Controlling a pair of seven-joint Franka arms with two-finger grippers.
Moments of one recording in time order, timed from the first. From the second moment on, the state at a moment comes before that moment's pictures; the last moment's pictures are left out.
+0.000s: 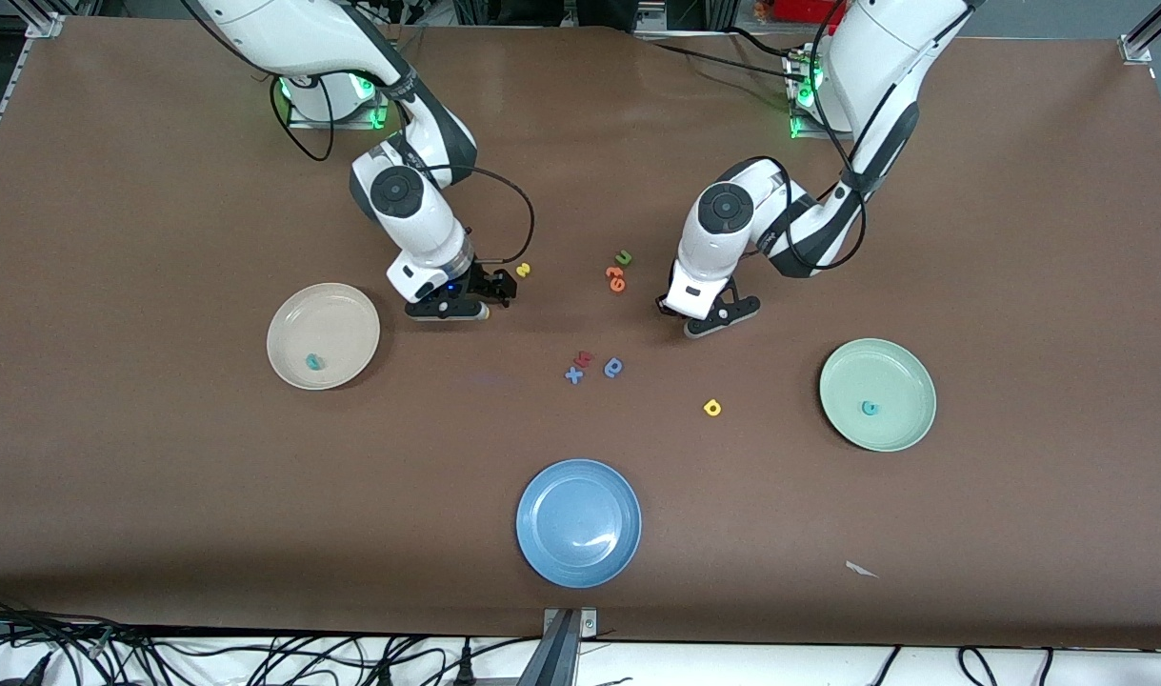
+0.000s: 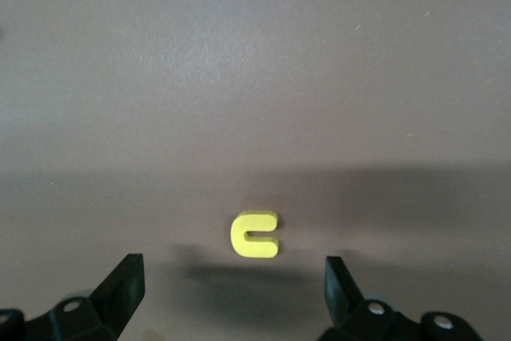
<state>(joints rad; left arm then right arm) -0.23 0.53 -0.37 -2.12 0.33 2.59 -1.26 0.38 0.48 0.24 -2.20 -0.06 2.78 0.67</state>
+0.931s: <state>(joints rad) -0.24 0.54 -0.37 -2.04 0.34 2.44 -1.24 0.40 0.53 0.21 -2.19 -0.10 2.84 0.67</state>
